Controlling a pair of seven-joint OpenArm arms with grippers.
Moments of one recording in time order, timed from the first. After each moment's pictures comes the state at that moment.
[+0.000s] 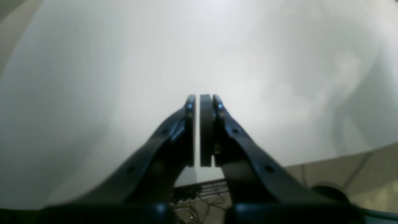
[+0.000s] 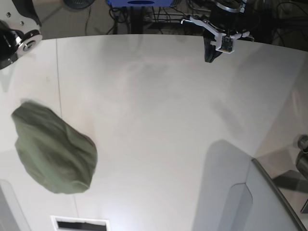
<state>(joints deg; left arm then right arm) 46.7 -9.3 0.6 107.2 -0.2 -1.4 2.0 19.6 13.5 52.5 112.7 25.9 34.1 -80.2</state>
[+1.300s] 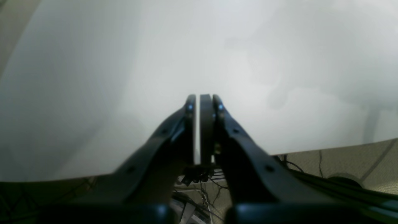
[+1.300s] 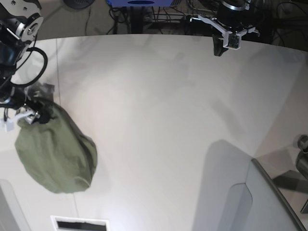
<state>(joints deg) 46.5 -9.0 -3.9 102.3 0.0 -1.6 1.6 12.9 14.1 40.2 45.1 25.8 33.9 -47.3</state>
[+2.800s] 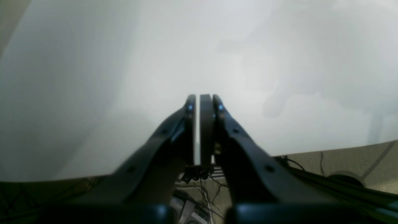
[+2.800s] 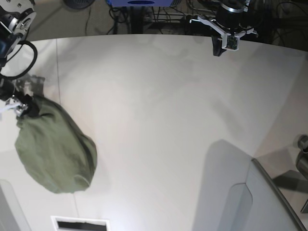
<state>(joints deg) 44.6 -8.9 -3.6 99.0 -0.1 -1.6 1.4 9.7 17.2 42.7 45.5 27.0 34.5 -49.2</state>
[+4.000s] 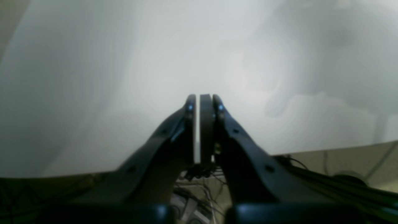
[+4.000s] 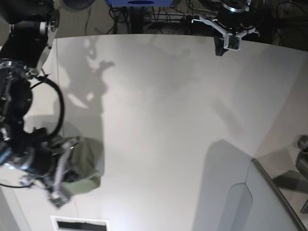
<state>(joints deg) 44.7 -9.0 -4.2 99.0 -0.1 -1.5 1.5 15.3 6.0 7.3 109.1 25.2 39.3 -79.0</state>
